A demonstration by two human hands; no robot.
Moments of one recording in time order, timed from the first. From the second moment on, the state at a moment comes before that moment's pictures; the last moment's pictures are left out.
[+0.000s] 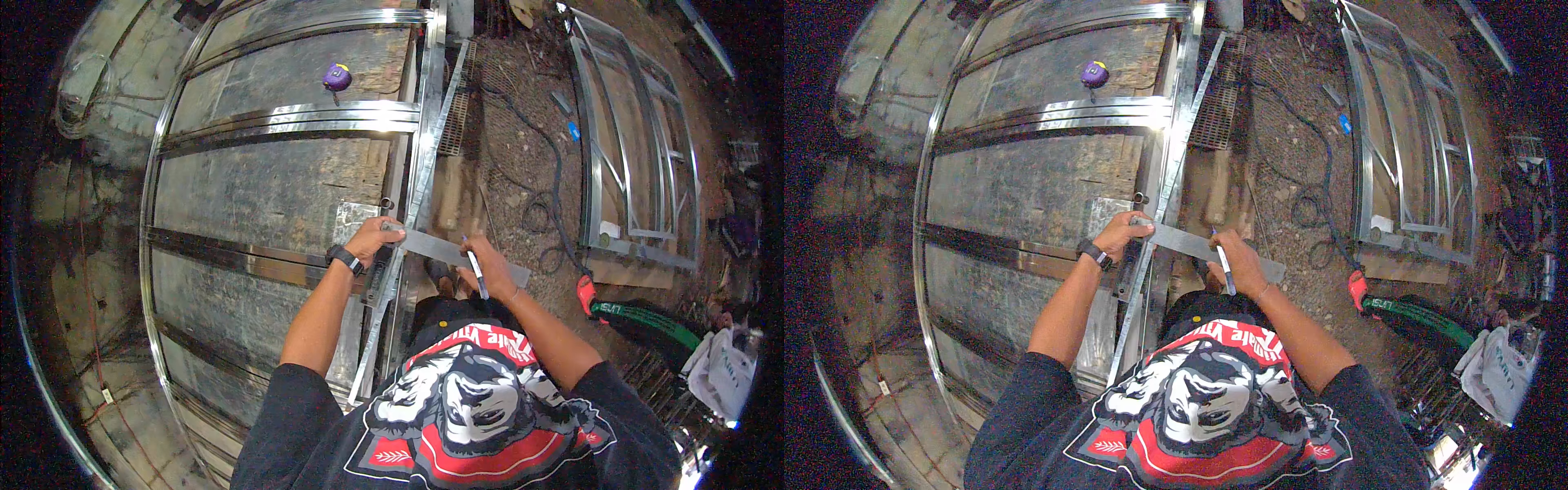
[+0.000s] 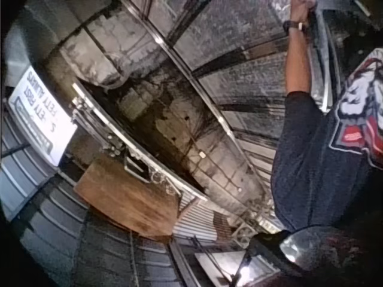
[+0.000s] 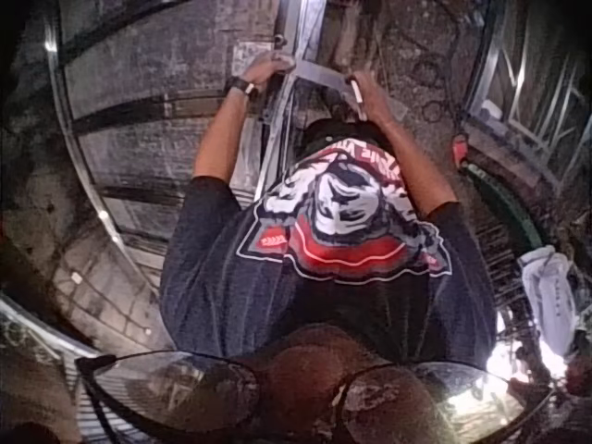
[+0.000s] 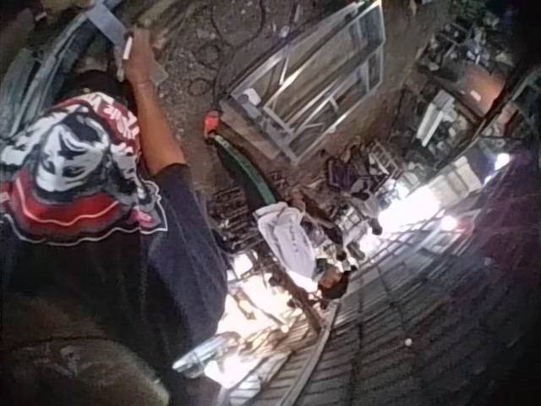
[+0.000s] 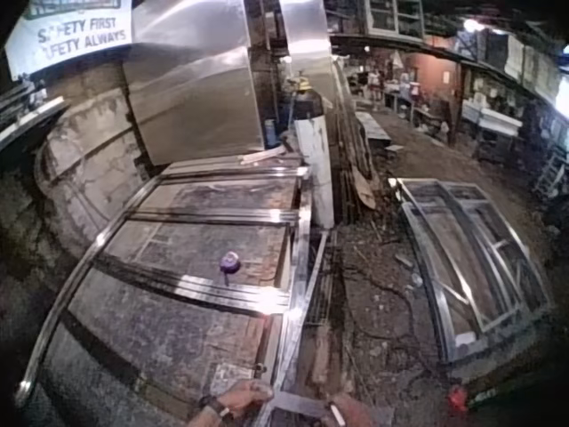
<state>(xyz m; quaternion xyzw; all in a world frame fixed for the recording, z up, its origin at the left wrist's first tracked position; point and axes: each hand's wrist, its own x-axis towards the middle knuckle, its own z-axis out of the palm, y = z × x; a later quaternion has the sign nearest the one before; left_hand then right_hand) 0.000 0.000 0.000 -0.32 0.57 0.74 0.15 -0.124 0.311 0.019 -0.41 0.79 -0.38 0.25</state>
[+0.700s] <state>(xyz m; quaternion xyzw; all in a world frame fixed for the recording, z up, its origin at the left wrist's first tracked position) -0.004 -0.002 -0.002 -0.26 0.72 0.63 0.14 -0.131 0.217 0.032 -0.17 0.67 -0.59 0.42</state>
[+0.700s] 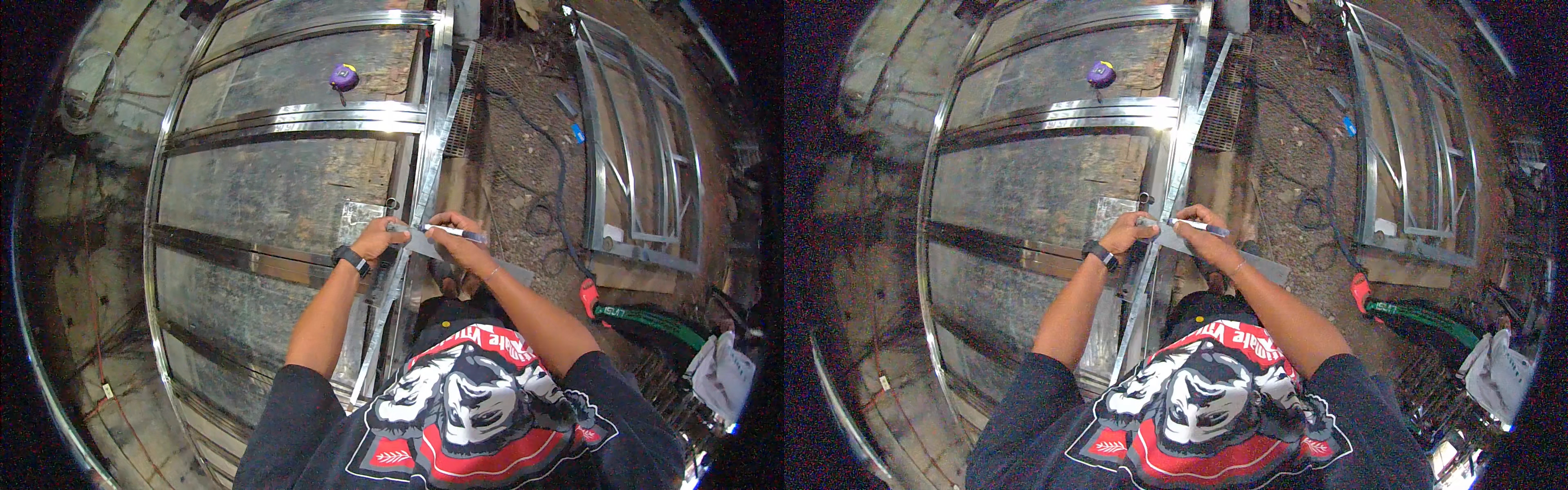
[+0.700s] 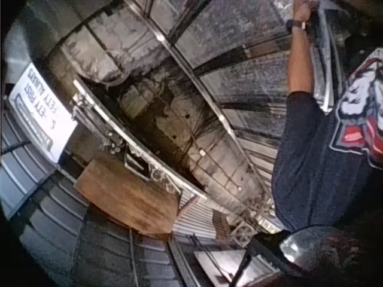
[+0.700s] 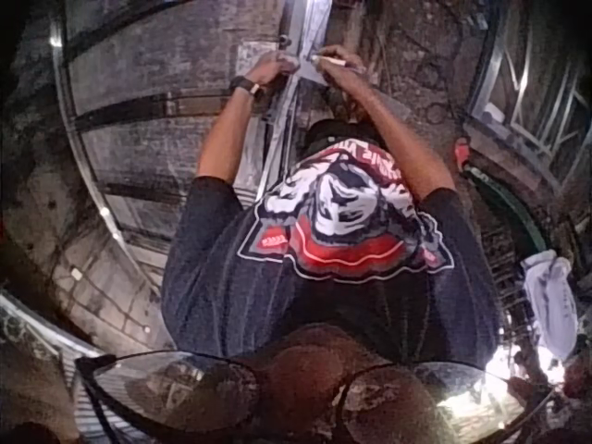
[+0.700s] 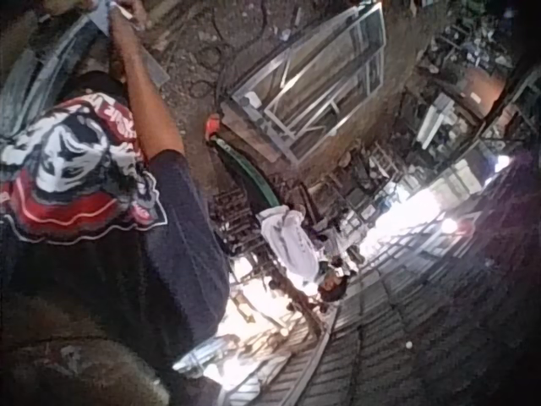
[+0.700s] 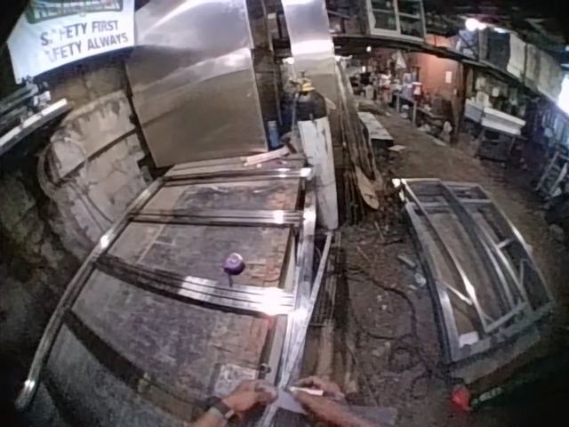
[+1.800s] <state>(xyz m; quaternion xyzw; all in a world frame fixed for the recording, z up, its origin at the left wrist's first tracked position) 0.036 0.000 -0.013 -0.36 0.56 0.74 0.10 -0.128 0.345 0.047 -0.29 0.77 -0.56 0.10</state>
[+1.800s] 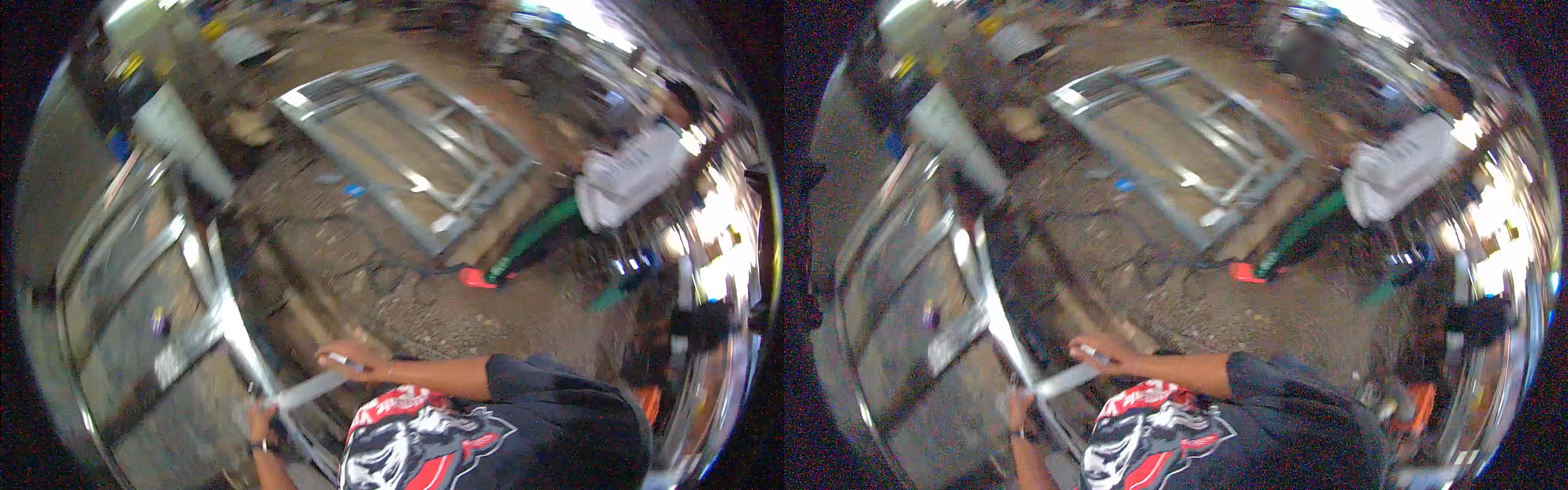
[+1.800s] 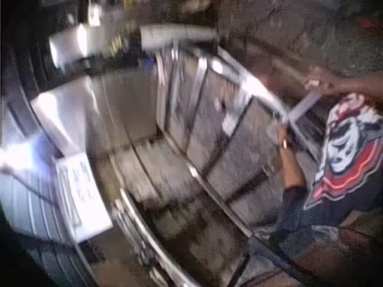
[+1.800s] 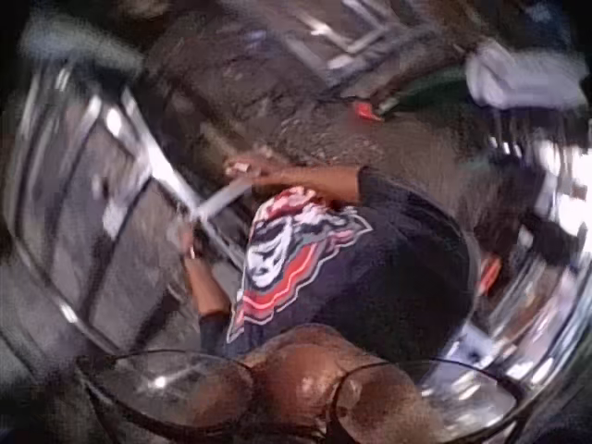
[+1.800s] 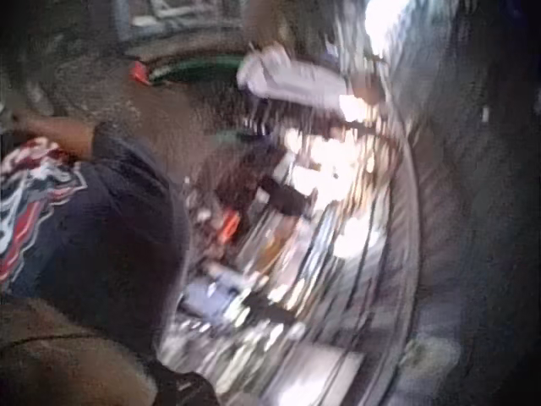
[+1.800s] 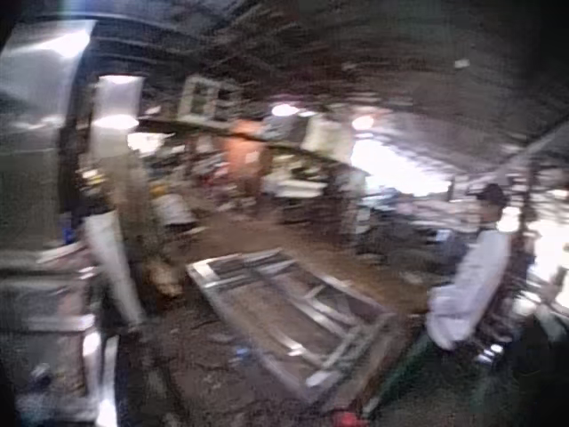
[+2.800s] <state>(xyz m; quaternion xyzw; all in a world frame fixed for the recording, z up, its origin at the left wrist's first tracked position) 0.036 -0.004 0.003 -0.40 0.65 0.64 0.12 -0.095 0.521 0.060 -0.06 0.84 -0.53 -0.02</state>
